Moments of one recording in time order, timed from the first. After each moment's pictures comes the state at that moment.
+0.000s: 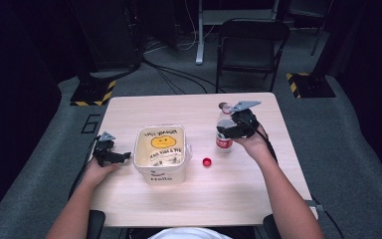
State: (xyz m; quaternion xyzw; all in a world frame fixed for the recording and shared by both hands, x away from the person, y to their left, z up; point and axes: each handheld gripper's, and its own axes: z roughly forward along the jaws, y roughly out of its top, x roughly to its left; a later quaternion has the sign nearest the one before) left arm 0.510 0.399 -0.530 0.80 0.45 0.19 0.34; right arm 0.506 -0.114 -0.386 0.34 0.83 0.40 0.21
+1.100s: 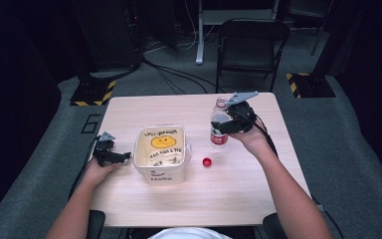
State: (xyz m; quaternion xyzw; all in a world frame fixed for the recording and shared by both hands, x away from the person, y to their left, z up) left arm 0.510 0.399 -0.530 0.80 0.45 0.19 0.34; right arm 0.494 -0.098 -0.343 0.31 0.84 0.41 0.20
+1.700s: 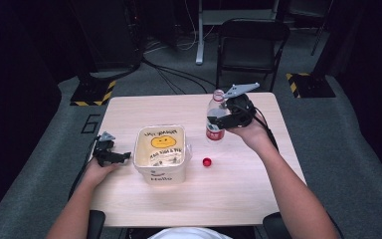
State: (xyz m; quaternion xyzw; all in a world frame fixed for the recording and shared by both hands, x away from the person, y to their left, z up) left arm 0.510 0.399 -0.530 0.80 0.45 0.19 0.34; right arm 0.485 -0.090 -0.309 0.28 0.84 0.43 0.19
